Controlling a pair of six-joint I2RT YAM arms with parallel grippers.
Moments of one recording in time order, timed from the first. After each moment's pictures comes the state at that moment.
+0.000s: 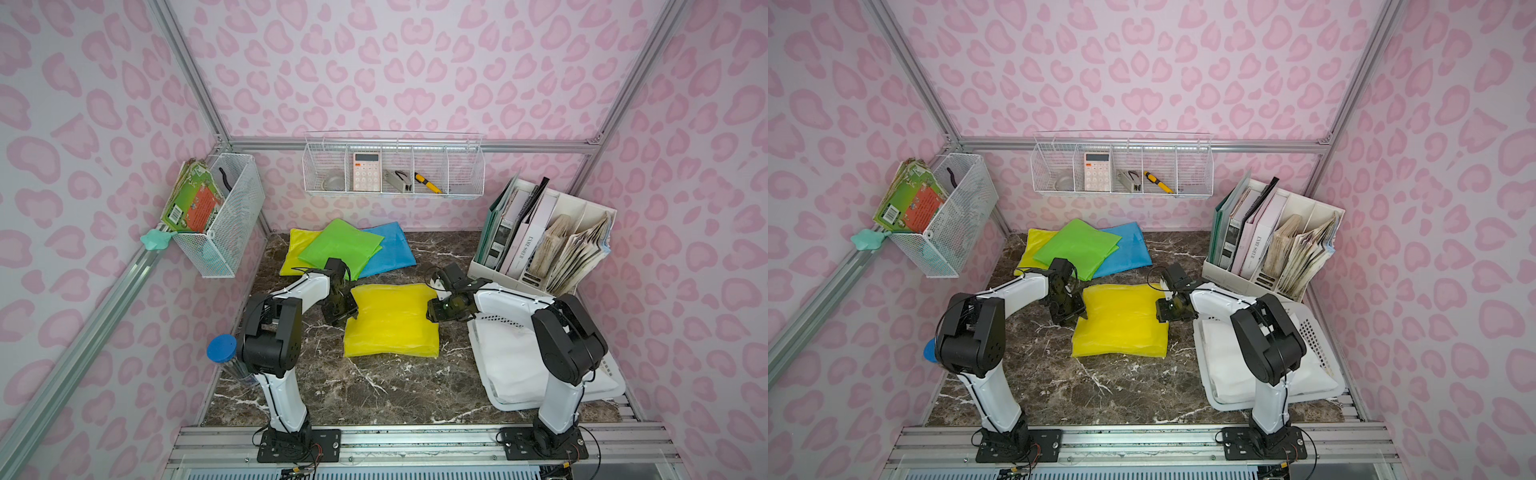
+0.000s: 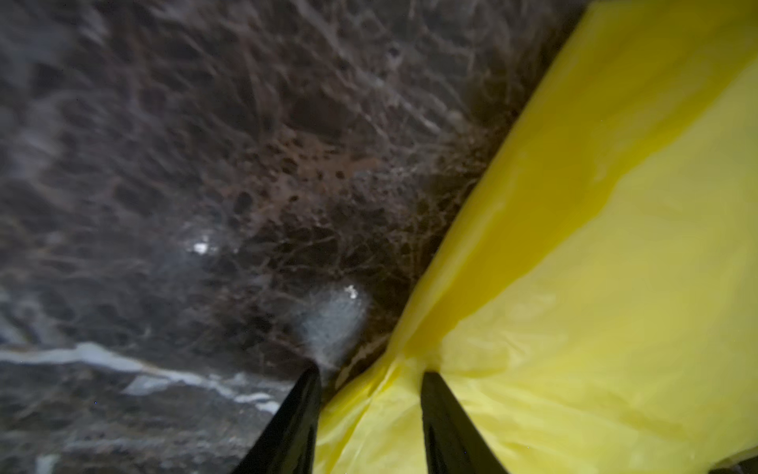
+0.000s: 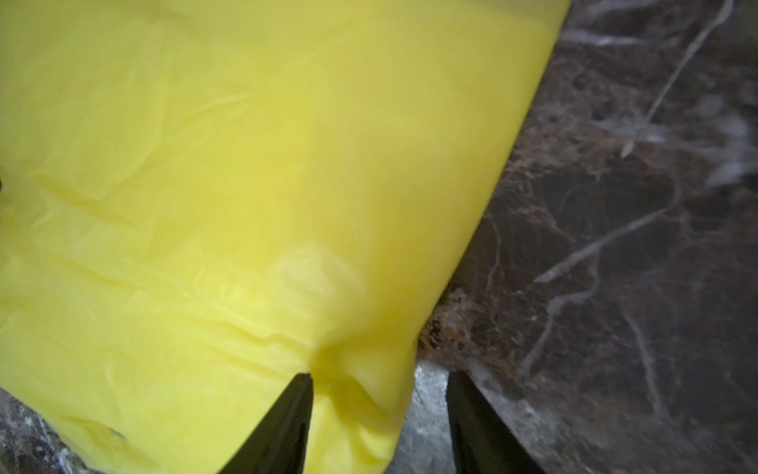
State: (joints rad) left arm -0.15 1.88 1.21 -0.76 0.23 -0.62; right arm 0.60 1.86 1.19 -0.47 -0.16 0.33
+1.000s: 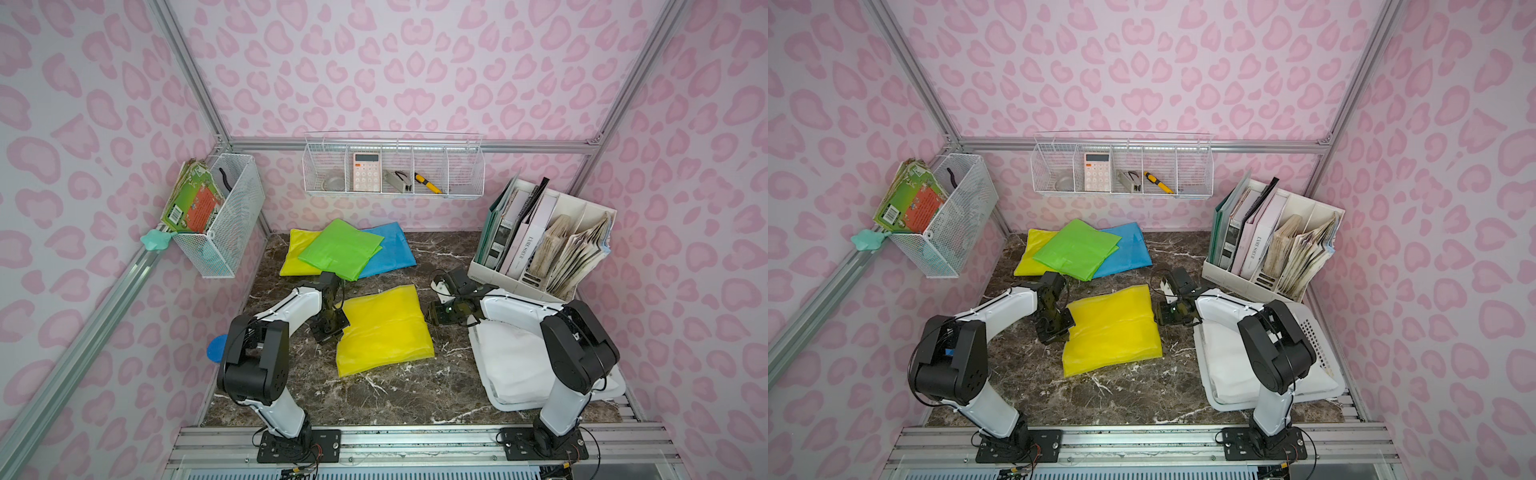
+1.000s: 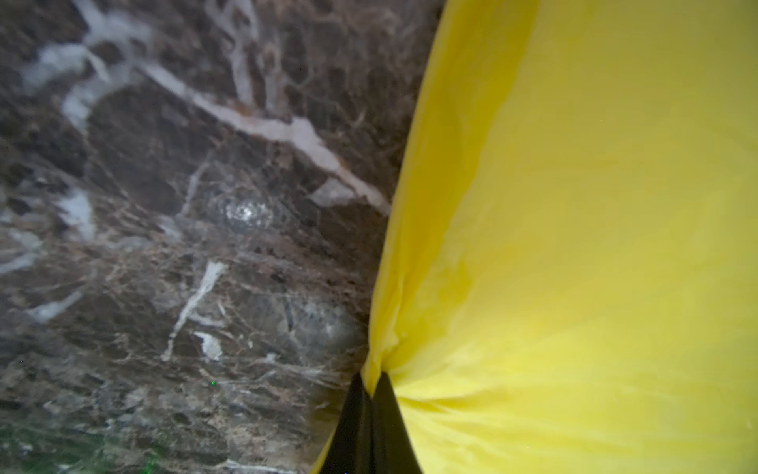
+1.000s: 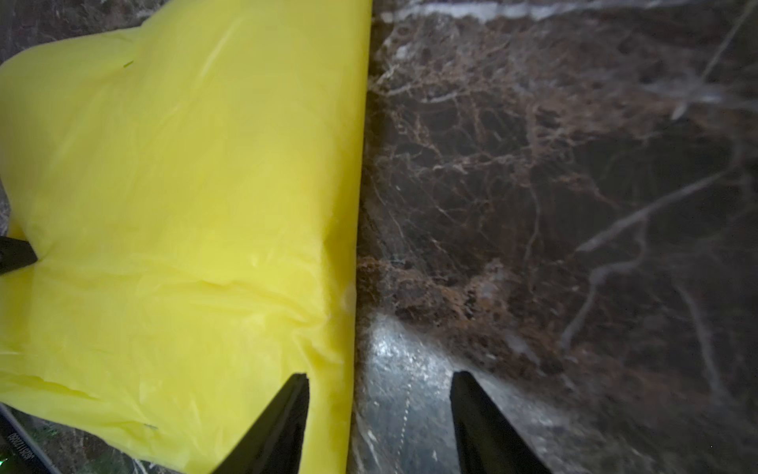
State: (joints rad) left arm -0.15 1.67 1.03 -0.89 0.11 -0.68; right arm 0.60 1.81 1.11 -0.38 -0.27 0.37
